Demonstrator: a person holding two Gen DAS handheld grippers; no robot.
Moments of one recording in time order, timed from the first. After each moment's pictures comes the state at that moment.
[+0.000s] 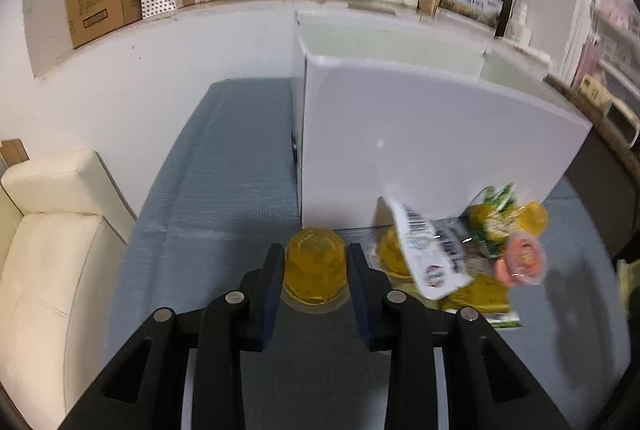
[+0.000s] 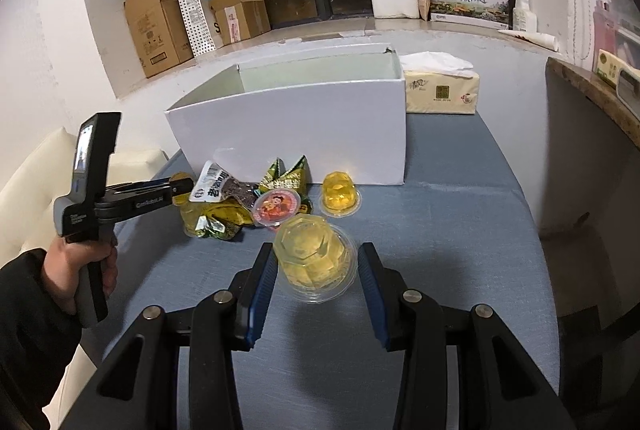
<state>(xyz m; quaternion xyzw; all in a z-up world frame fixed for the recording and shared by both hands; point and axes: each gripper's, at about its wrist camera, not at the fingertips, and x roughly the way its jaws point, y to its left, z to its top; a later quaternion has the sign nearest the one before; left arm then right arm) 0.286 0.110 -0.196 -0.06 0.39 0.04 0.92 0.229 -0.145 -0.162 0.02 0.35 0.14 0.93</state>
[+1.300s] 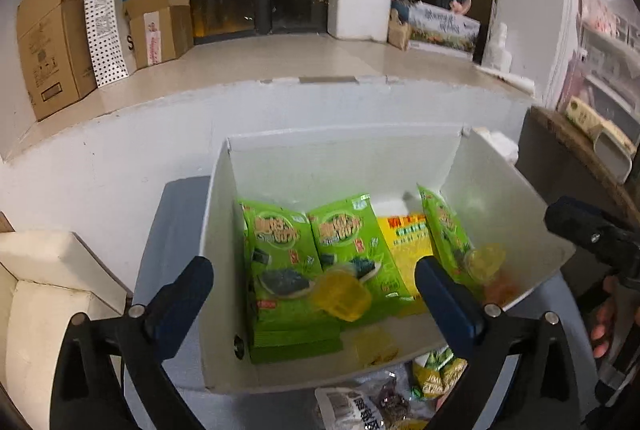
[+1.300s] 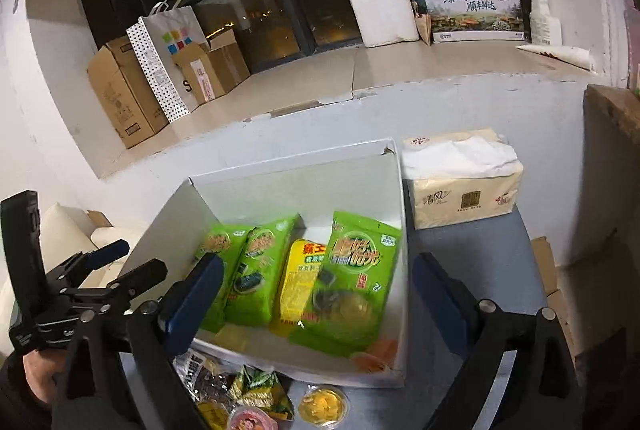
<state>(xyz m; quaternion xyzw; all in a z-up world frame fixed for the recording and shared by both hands) 0.400 0.082 -0.123 -0.02 0.38 0.00 0.93 0.415 -0.164 -0.107 0.09 0.33 0.14 0.93</state>
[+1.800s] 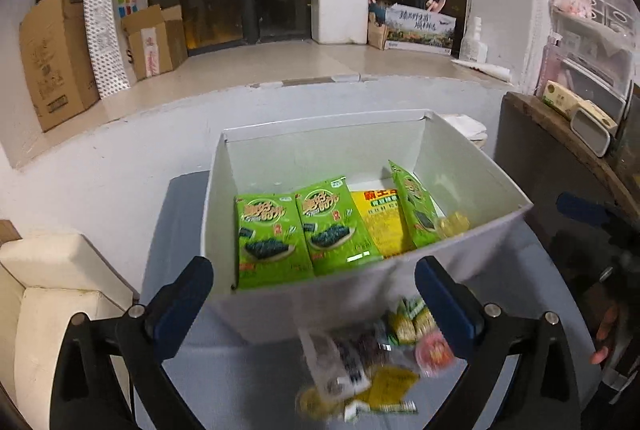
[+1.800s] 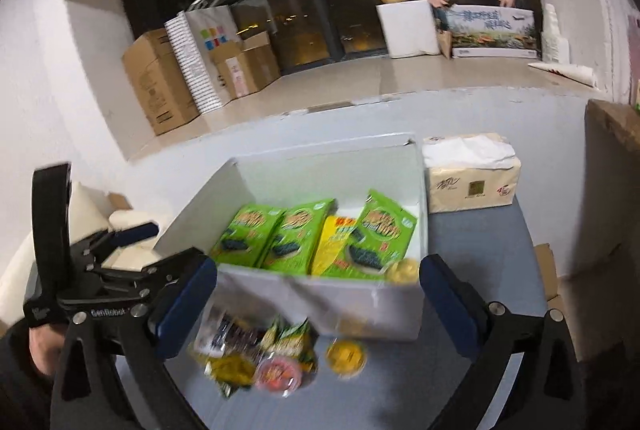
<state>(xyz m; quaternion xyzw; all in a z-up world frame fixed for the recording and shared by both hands) 0.333 0.067 -0.105 0.00 0.36 -0.01 0.93 0.338 -0.147 -0.096 0.06 0.31 0.18 0.93</state>
